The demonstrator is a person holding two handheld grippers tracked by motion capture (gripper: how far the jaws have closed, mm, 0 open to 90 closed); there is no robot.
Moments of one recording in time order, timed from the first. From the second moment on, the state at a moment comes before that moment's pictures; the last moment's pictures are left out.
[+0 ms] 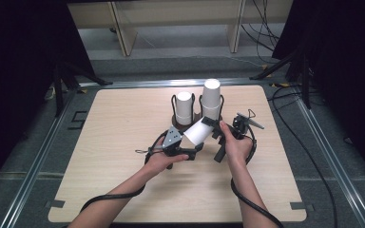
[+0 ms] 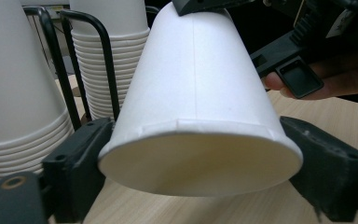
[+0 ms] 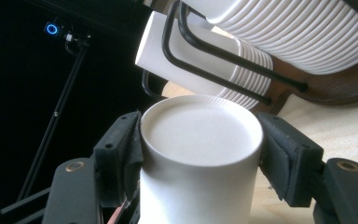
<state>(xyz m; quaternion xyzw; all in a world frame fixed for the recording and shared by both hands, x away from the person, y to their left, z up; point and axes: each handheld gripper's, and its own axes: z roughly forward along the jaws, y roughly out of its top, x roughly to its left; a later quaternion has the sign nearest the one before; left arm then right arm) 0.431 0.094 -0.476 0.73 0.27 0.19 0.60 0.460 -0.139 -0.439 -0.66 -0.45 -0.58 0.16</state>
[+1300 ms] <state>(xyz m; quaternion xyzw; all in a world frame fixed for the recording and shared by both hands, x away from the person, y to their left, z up) 0.424 0.109 -0.465 0.73 0.23 0.20 0.61 0.459 -0.142 -0.441 -0.63 -0.45 -0.62 0.15</state>
